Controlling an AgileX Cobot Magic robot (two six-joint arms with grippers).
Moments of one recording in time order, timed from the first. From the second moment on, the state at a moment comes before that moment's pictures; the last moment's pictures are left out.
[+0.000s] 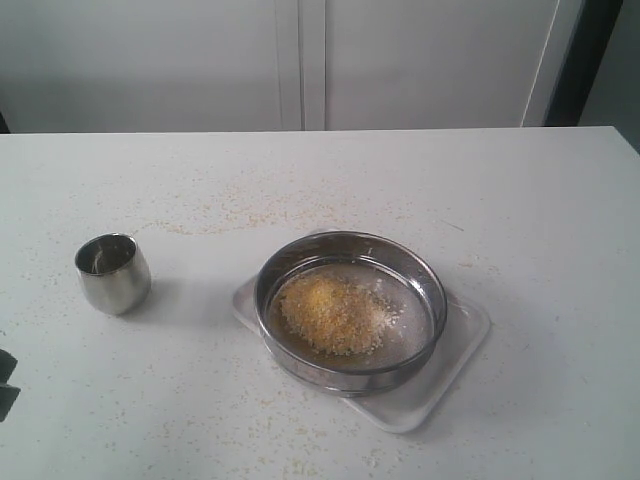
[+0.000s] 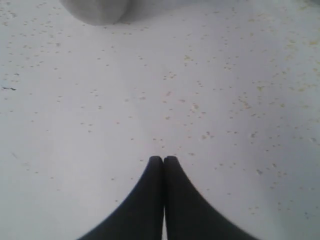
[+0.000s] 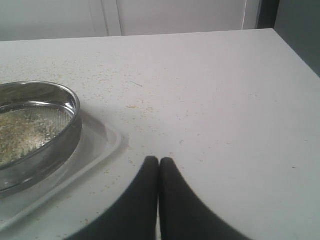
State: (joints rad) left arm -0.30 0.92 -0.55 -0.15 0.76 0.26; right arm 0.09 0.00 0.00 0.00 0.36 0.11
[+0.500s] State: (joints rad) left arm -0.30 0.82 -0.55 -0.37 0.89 0.40; right arm 0.09 0.00 0.00 0.00 0.36 0.11
